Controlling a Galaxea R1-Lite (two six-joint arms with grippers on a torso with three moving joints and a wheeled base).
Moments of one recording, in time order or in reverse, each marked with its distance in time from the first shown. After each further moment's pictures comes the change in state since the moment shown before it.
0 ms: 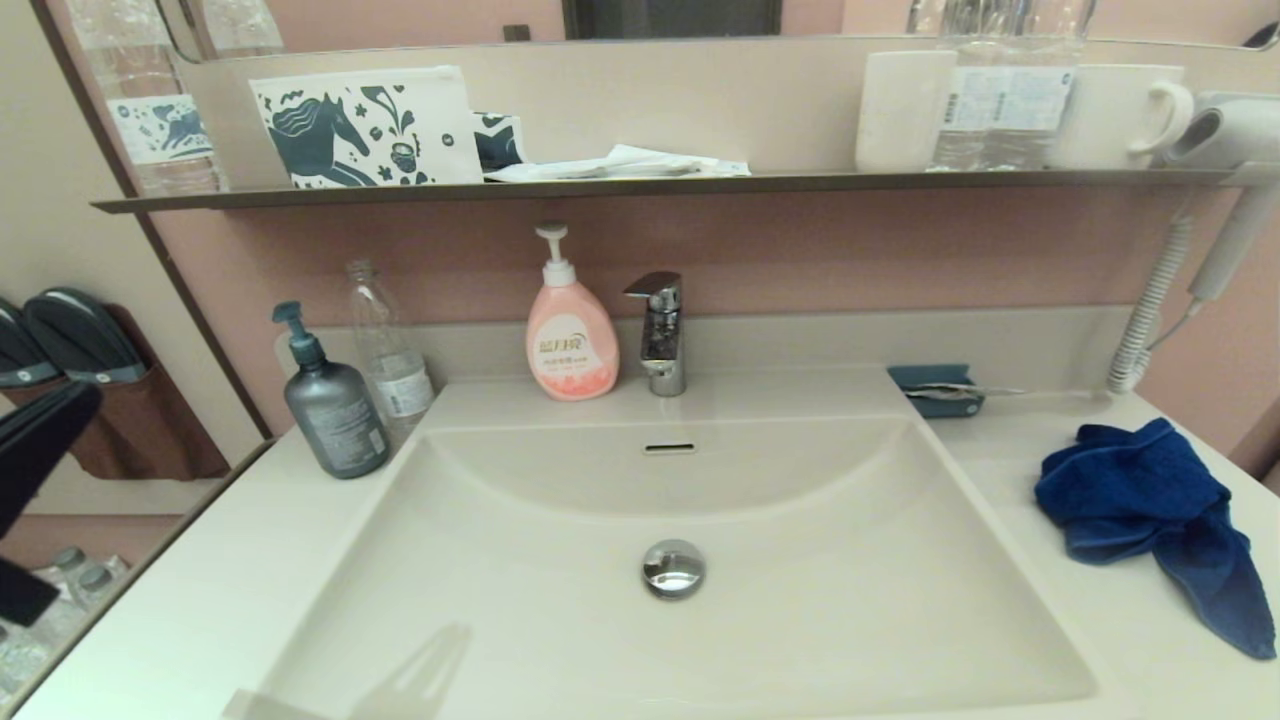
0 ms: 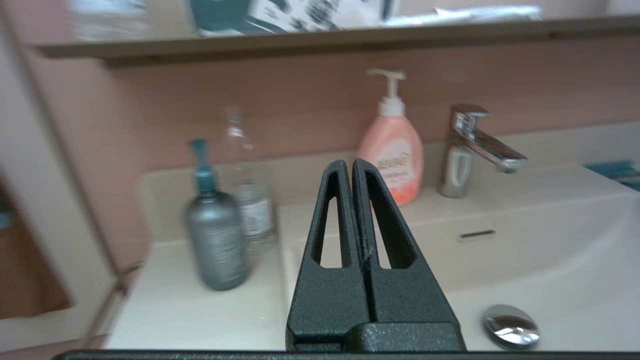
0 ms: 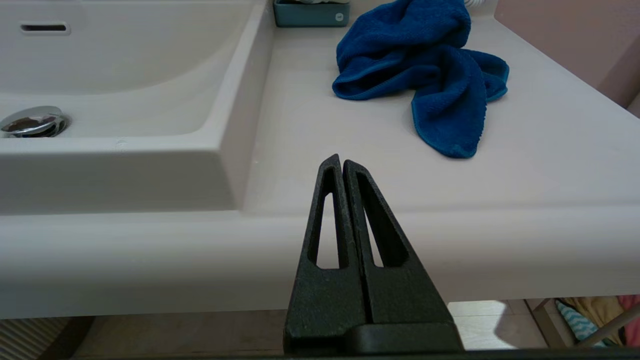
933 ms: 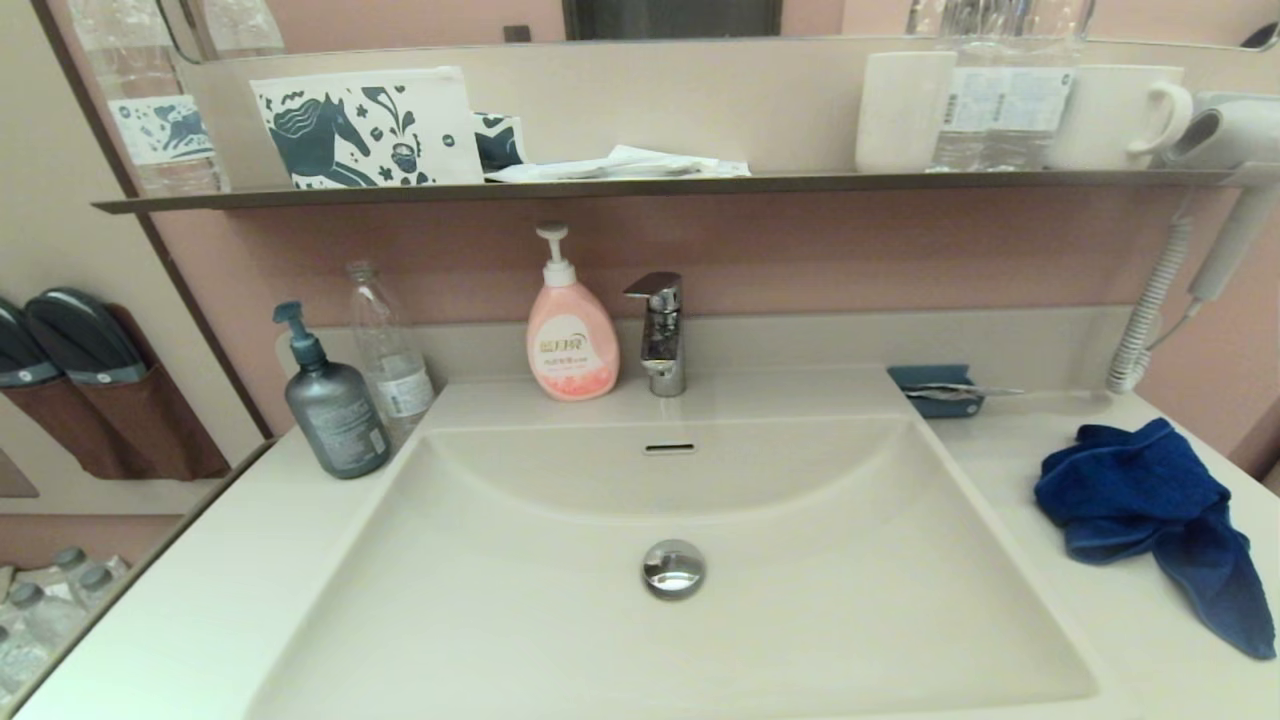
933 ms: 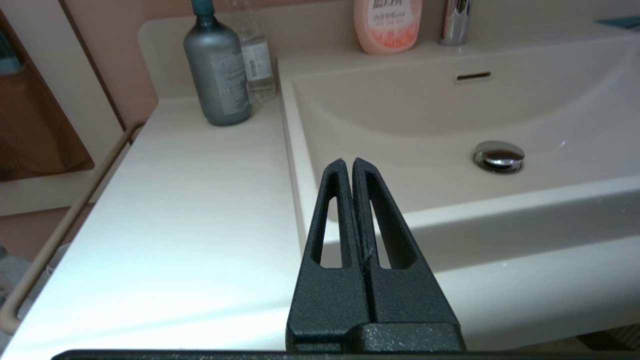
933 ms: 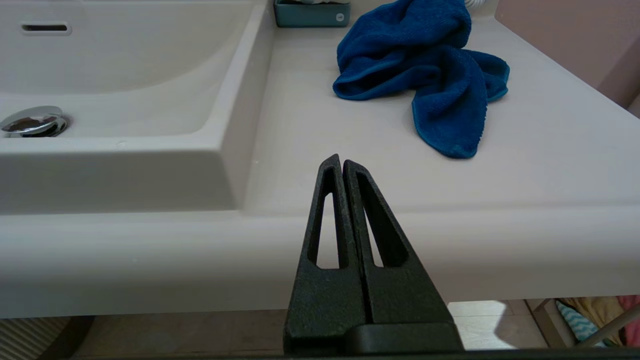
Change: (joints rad) left arm 0.121 -0.730 0.158 0.764 -0.091 0.008; right arm 0.000 0.000 0.000 0.000 0.000 0.000
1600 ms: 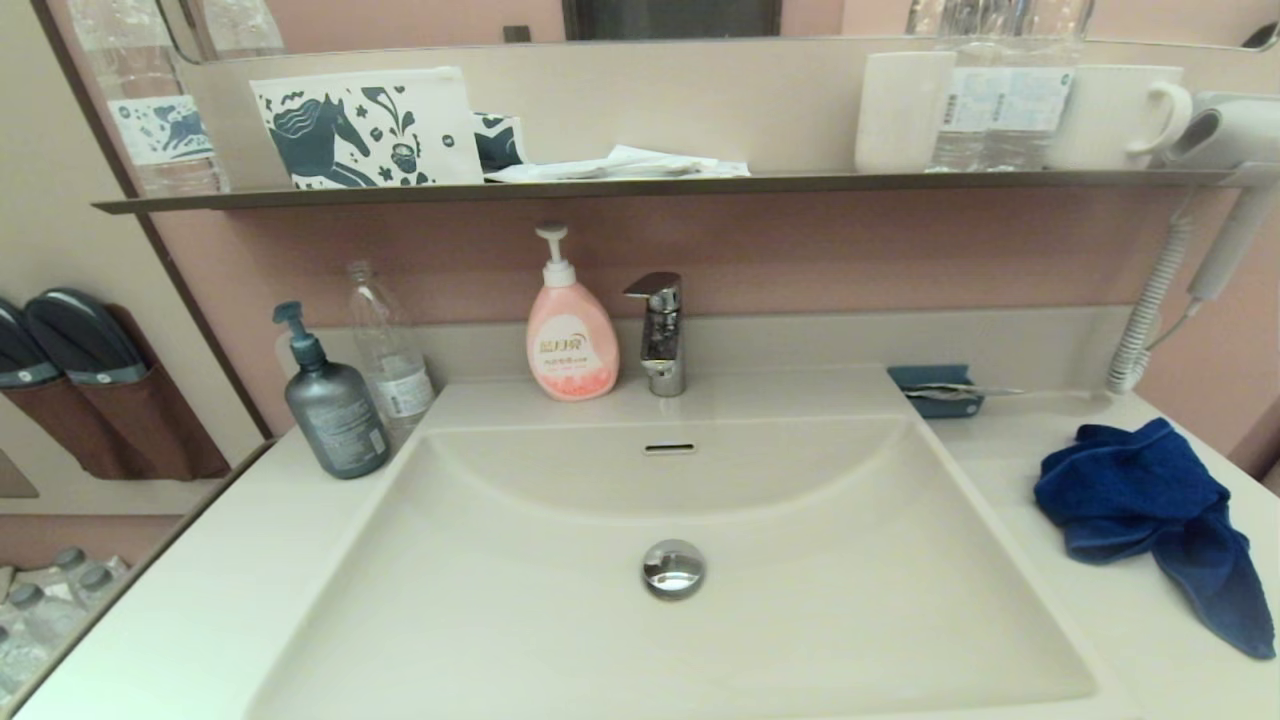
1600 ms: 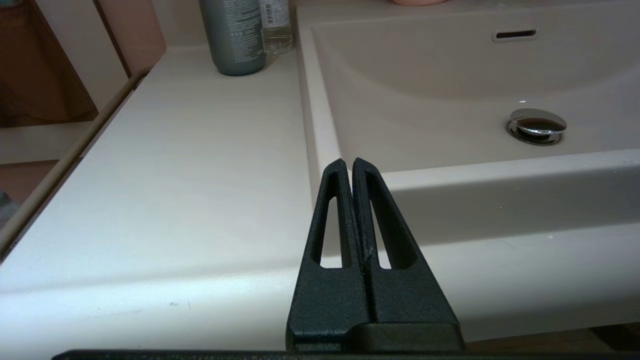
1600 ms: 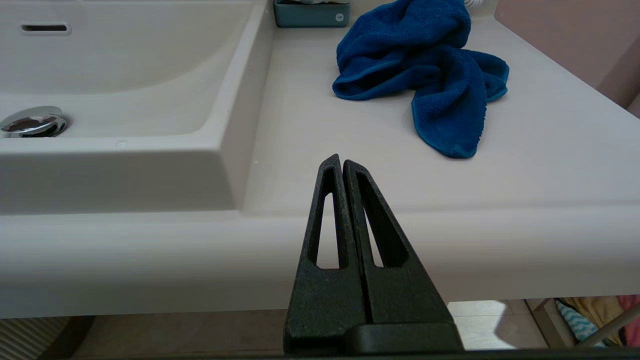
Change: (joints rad) left arm 0.000 -0.020 0.136 -0.053 0.070 -0.025; right arm 0.000 0.000 0.000 0.000 0.000 0.000
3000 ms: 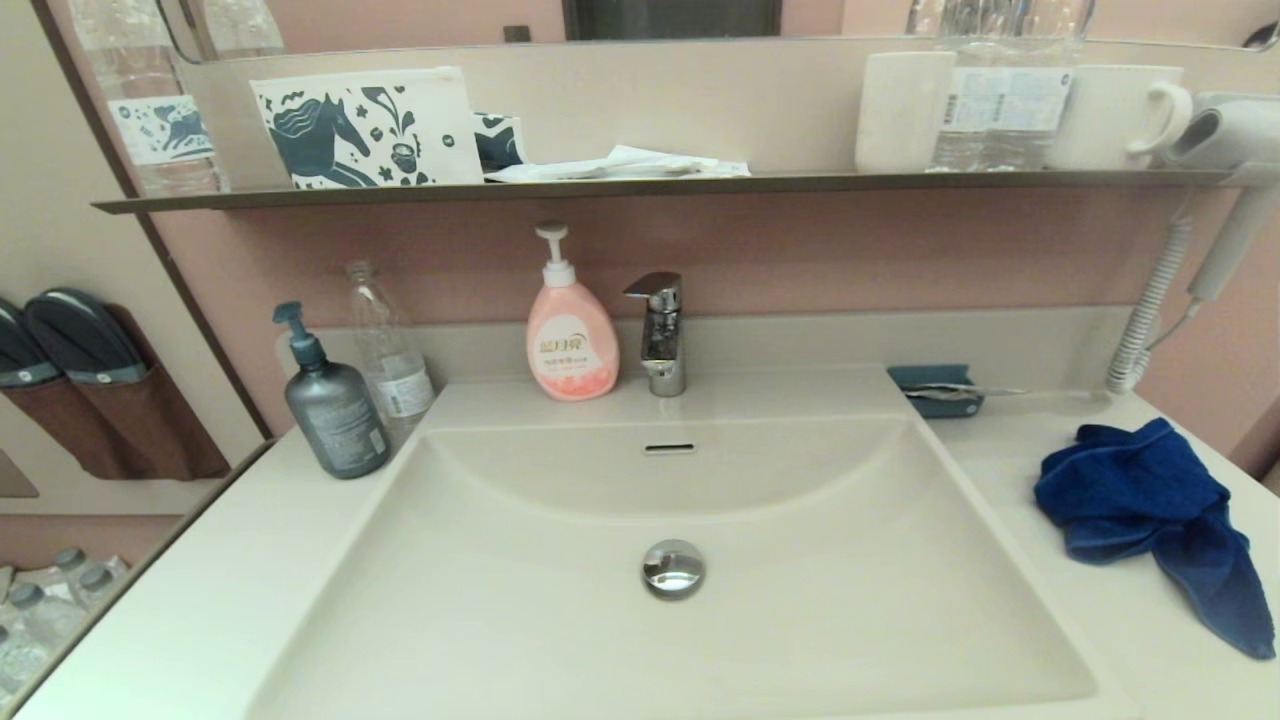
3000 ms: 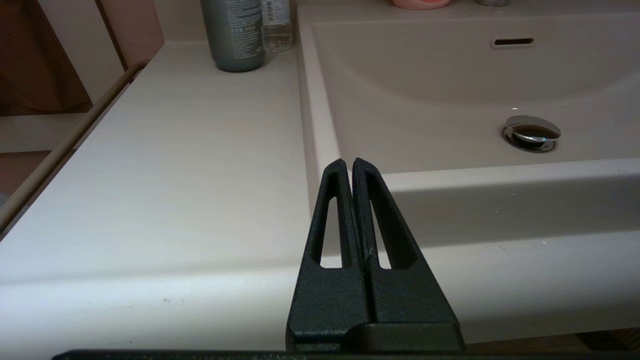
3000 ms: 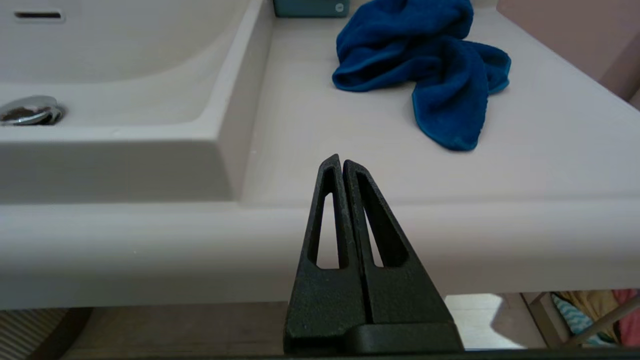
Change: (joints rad) left arm 0.000 0.000 0.002 -0.003 0.003 -0.036; right arm 0.000 0.000 -0.007 0.021 0.000 -0.010
